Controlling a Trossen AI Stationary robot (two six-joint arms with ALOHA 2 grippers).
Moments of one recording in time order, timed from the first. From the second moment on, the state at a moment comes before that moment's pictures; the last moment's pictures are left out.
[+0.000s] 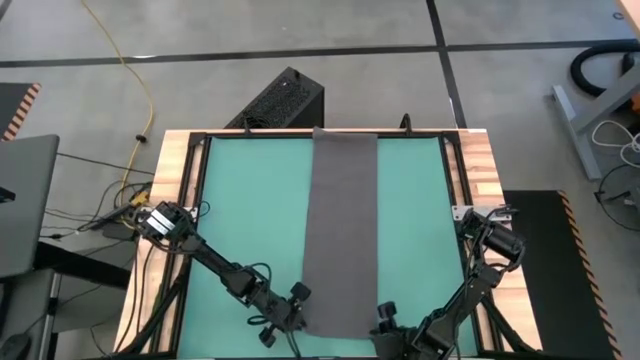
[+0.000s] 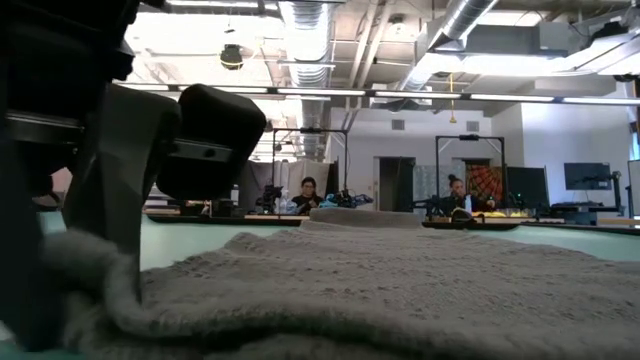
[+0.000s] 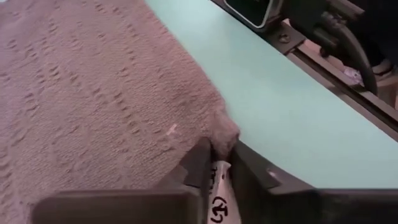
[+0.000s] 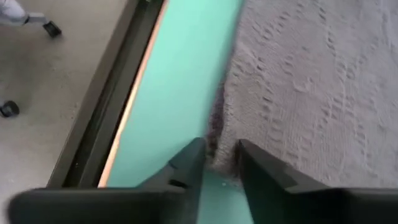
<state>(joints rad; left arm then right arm) -0.60 1.98 0.95 0.28 -0.03 0.06 0.97 2.03 1.27 -0.40 0.57 0.59</state>
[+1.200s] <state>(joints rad) -0.54 1.98 0.95 0.40 0.33 -0.31 0.81 1.96 1.27 -0.24 0.10 0.90</state>
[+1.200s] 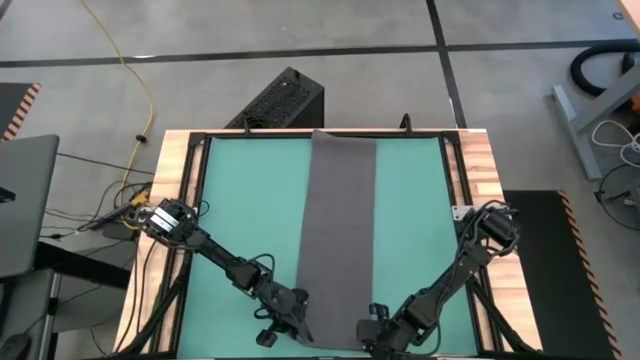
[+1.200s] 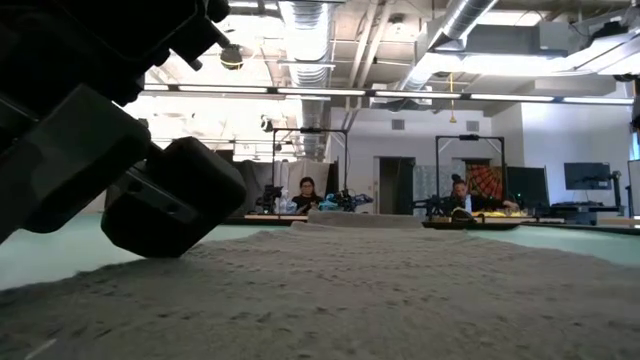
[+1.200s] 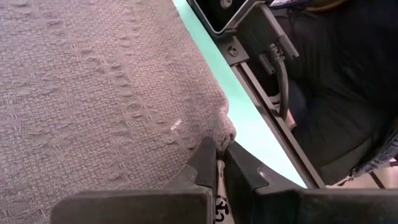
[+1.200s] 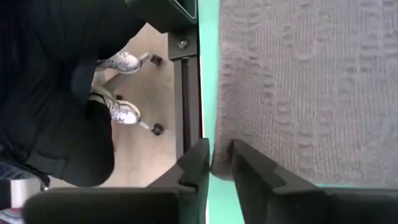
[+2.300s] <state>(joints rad) -0.54 1.82 0.95 0.22 0.15 -0.16 0.99 1.89 1.27 -0.33 0.50 0.62</state>
